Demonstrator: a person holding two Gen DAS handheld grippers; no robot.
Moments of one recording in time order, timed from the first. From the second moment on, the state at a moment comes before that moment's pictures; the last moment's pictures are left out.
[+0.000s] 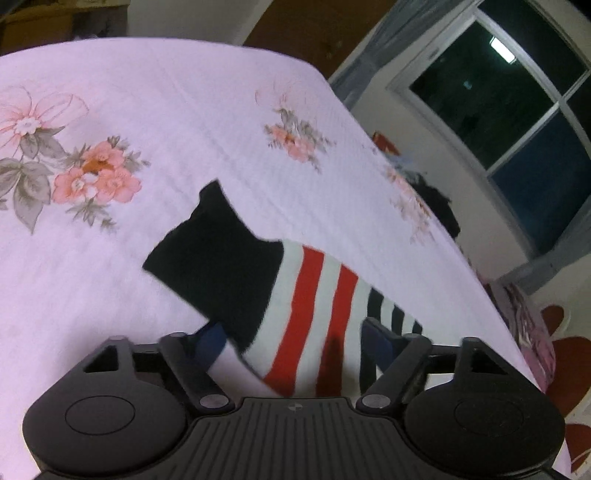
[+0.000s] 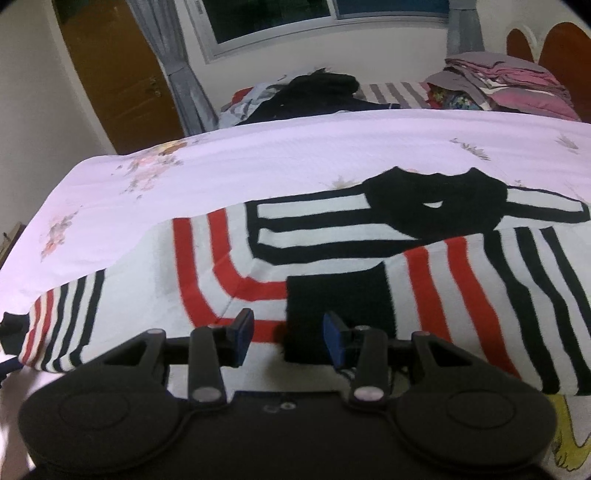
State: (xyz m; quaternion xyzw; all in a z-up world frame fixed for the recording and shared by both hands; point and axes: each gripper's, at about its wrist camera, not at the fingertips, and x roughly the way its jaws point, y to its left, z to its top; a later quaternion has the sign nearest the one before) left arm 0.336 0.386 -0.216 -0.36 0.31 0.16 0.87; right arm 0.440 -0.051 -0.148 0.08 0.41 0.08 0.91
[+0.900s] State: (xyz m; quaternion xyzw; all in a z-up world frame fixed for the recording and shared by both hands) left arm 0.420 0.169 -0.120 -0.26 0.26 -0.13 0.92; right arm 0.410 -0.130 -0.130 0.13 0.38 0.05 0.91
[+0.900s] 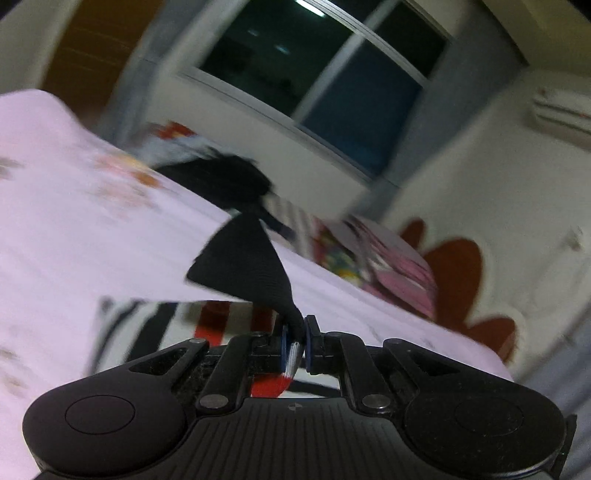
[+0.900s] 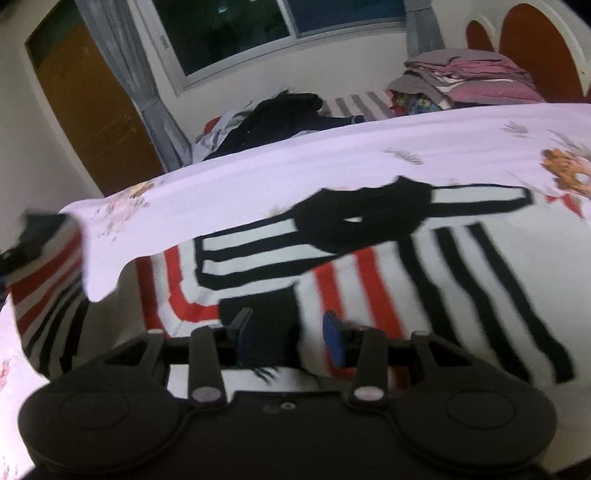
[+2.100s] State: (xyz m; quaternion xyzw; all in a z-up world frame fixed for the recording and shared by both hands) left arm 0.356 0.132 -0.131 -0.06 0.33 -0.03 0.94; right arm 0.410 -0.189 -0.156 0.20 0.43 0.06 0.88
